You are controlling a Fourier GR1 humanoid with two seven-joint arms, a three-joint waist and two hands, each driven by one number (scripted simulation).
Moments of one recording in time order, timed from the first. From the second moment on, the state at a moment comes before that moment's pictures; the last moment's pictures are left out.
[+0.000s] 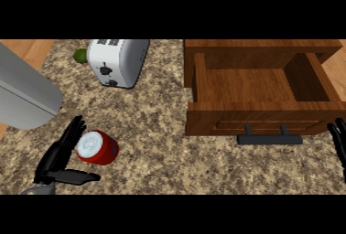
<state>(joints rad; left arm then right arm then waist) -0.08 0.21 0.22 -0.98 -0.08 -0.33 -0.50 0.25 -0.02 -0.22 -2.12 -0.05 0.20 0.08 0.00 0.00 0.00</state>
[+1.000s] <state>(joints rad) -0.22 0.17 0.17 -0.82 -0.10 -0.27 -0.53 0.25 -0.04 -0.27 -2.11 -0.09 0.22 0.09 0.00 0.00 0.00</state>
